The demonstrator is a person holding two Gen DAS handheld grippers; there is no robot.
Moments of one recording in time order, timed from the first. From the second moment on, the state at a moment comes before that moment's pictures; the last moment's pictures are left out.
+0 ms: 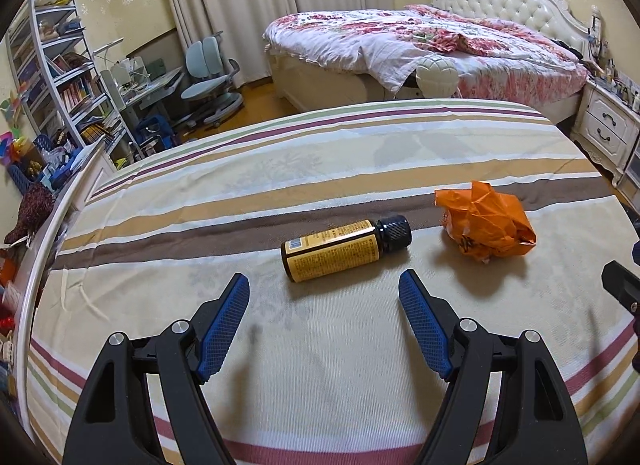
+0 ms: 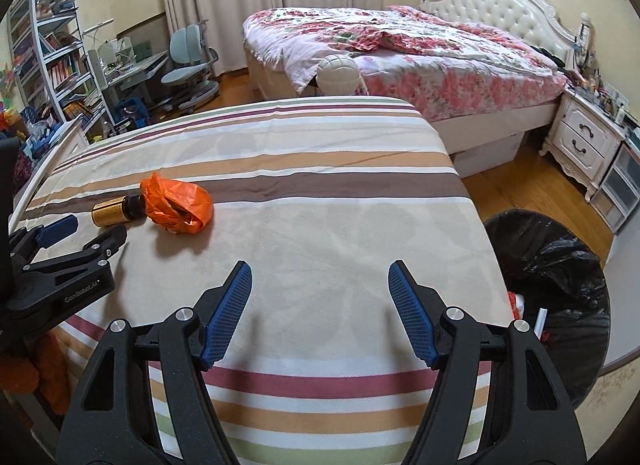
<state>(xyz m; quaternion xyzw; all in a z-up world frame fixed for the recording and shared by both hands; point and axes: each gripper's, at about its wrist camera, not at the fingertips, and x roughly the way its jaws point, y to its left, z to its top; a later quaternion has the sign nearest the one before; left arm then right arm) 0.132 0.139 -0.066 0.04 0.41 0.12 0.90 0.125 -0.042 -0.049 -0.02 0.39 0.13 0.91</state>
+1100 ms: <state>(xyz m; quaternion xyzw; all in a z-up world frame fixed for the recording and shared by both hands) 0.172 0.164 -0.067 0.02 0.43 0.10 0.90 0.146 -0.026 -0.059 -0.02 0.41 0.14 0.90</state>
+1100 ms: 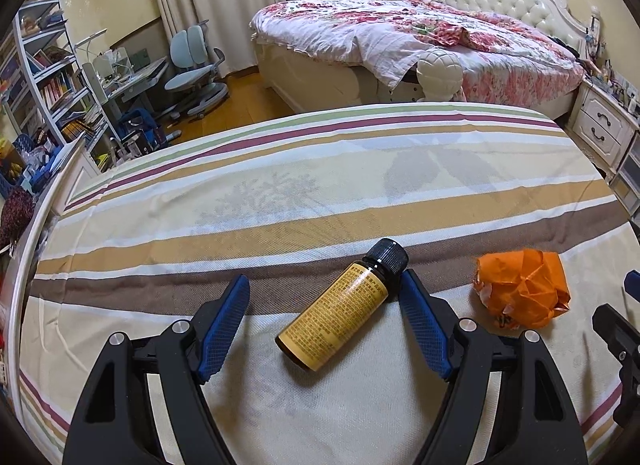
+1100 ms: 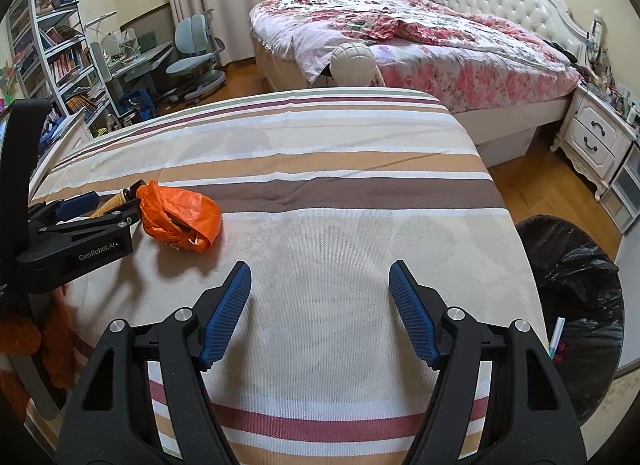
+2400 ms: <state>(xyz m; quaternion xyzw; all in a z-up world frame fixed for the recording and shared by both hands) 0.128 0.198 -0.064 -0.02 0.43 0.09 0.90 0.139 0.033 -0.055 -0.06 0.40 0.20 0.89</state>
